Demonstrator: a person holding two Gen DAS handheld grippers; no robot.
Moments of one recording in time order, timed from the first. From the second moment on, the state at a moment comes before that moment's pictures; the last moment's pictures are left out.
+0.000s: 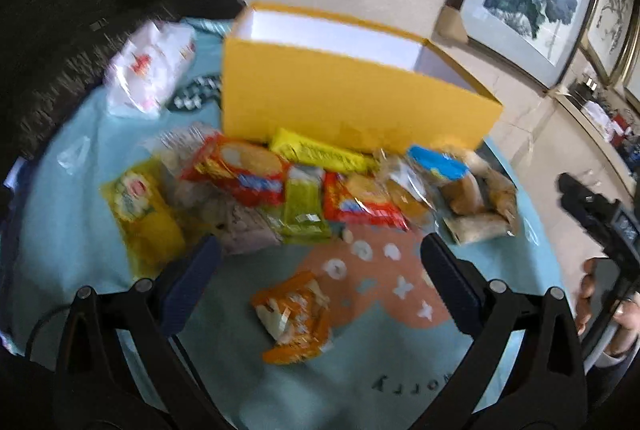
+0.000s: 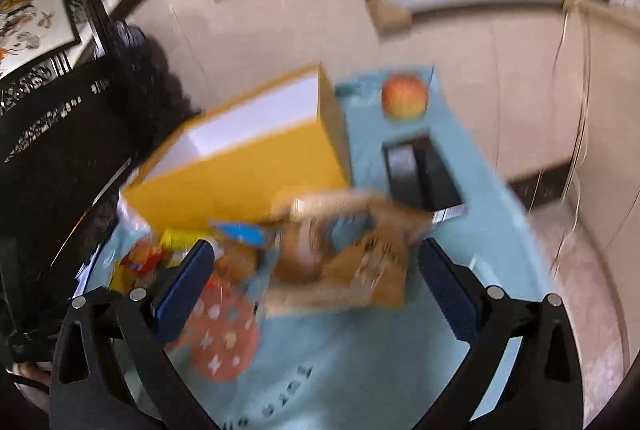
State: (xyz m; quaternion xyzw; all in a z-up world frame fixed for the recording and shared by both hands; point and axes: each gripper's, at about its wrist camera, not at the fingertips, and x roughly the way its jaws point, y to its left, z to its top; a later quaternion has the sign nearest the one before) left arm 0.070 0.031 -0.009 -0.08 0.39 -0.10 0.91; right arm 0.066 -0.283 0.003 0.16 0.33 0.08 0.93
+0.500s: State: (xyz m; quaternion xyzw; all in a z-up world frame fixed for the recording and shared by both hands) left arm 0.069 0.011 -0.049 -0.03 0.45 -0.12 0.88; right arm 0.060 -0.262 -0.014 0.07 0.35 0.09 0.93
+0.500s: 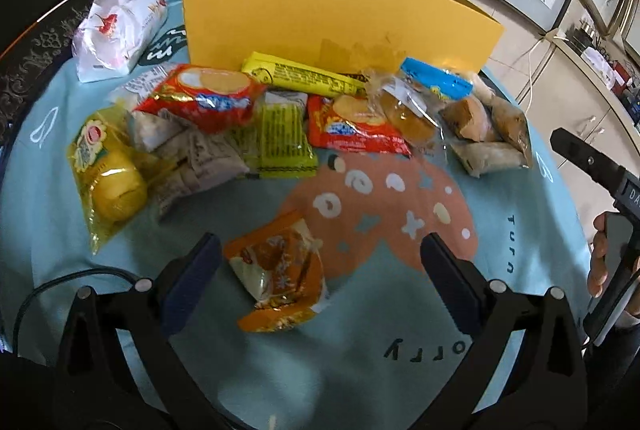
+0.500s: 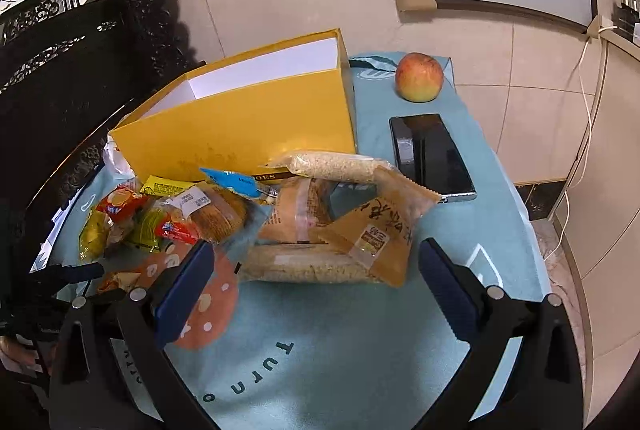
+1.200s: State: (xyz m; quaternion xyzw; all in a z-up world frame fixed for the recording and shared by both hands) left arm 0.071 0.023 -0.059 -0.03 0.45 -0.13 0.88; right arm 0.050 -0.252 -0.014 0.05 0.35 0.13 0.93
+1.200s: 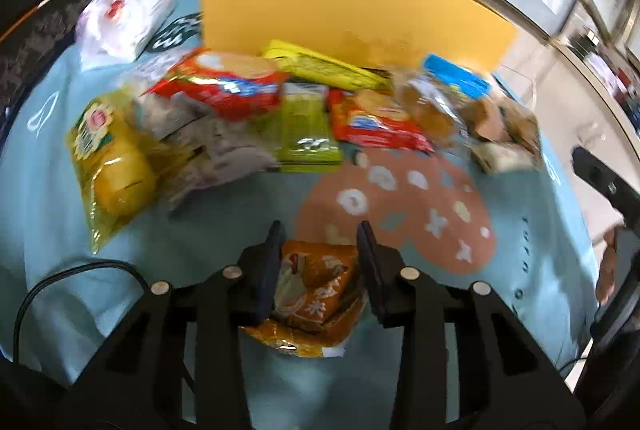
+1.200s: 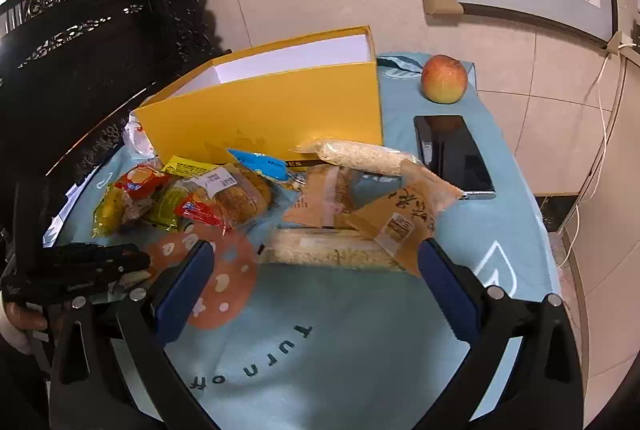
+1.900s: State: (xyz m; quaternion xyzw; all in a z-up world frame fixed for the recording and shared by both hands) left arm 0.057 0.012 -0.051 0.00 0.44 -0.14 0.89; right arm 0.055 -0.268 -0.024 0.05 0.37 0.10 0.92
